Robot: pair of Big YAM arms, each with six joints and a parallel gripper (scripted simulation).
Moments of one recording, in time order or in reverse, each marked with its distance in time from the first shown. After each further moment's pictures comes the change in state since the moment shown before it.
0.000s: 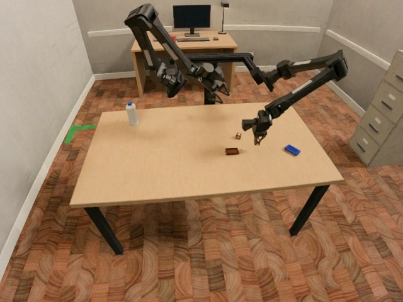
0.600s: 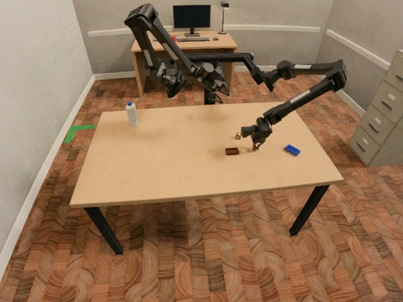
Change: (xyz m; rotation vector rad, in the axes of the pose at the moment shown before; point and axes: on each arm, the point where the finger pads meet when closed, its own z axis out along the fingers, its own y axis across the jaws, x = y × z) left arm 0.004 -0.015 0.053 0.040 0.004 -0.061; right arm 0.000 0.000 0.000 0.000 0.000 0.000
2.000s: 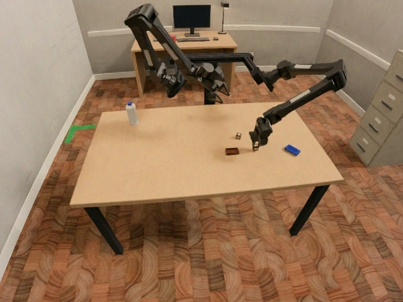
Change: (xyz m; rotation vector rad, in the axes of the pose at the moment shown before) left arm -0.001 0.003 0.000 -0.010 -0.017 -1.507; right arm 0.000 0.000 0.000 0.000 0.000 0.000
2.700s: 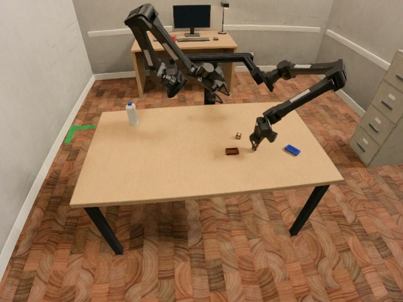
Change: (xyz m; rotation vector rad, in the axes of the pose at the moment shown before) left arm -0.001 -0.002 -0.002 0.003 -0.006 -0.803; right arm 0.000 0.000 0.000 0.000 0.000 0.000
